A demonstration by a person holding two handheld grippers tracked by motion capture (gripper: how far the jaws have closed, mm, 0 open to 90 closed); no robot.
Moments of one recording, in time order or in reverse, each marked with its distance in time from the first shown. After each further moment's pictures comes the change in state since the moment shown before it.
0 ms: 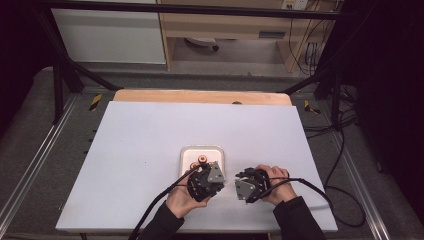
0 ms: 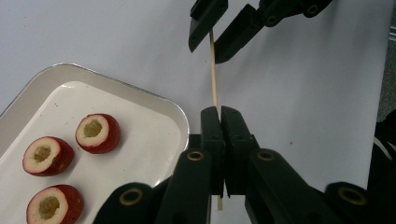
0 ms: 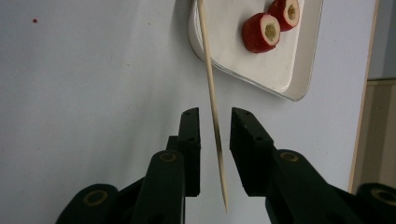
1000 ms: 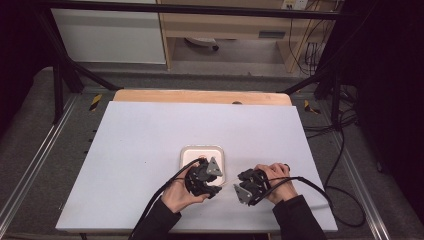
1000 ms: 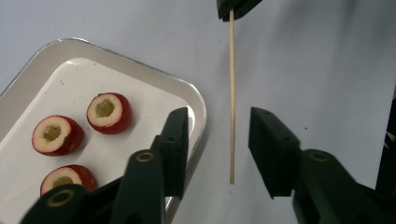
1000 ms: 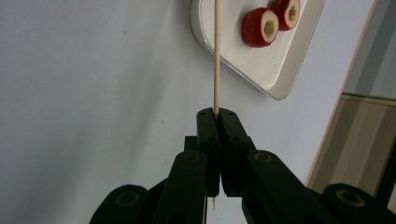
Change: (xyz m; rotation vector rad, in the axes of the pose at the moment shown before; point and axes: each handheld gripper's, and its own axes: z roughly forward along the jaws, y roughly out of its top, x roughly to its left) left arm 0.017 0.001 0.001 0.082 -0.025 -0.041; right arm -0.004 0.008 -0.008 0.089 -0.052 -0.217
